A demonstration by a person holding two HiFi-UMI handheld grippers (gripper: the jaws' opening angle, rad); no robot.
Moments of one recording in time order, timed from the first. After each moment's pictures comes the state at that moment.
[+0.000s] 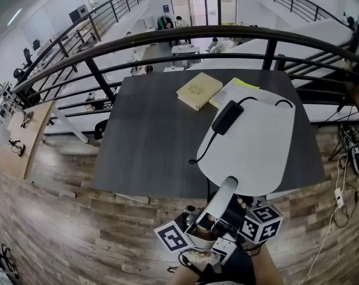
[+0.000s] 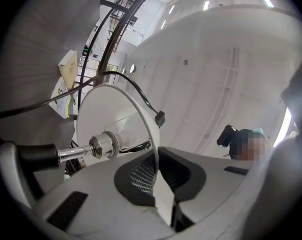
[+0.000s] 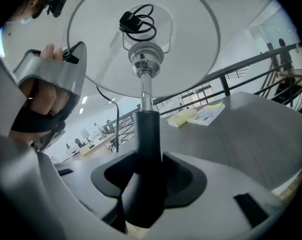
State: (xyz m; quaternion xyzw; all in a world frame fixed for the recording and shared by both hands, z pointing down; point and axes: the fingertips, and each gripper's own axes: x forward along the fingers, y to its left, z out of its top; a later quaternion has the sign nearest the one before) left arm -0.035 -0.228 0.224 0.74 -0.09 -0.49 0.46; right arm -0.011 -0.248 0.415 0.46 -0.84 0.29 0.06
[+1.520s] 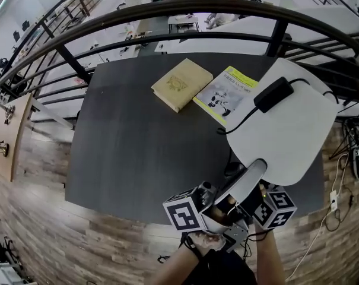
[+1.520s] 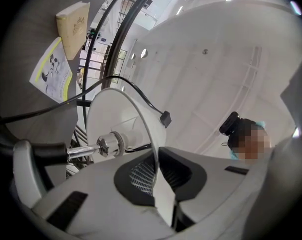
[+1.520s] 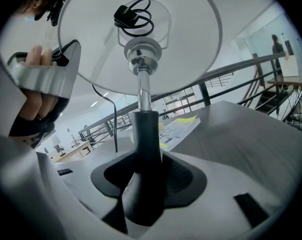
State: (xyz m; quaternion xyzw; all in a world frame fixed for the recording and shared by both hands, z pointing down) left arm 0.093 -0.435 0.277 0.74 -0.05 -0.43 0.52; right arm 0.130 -0.462 0.460 0.55 -0.79 0.27 0.05
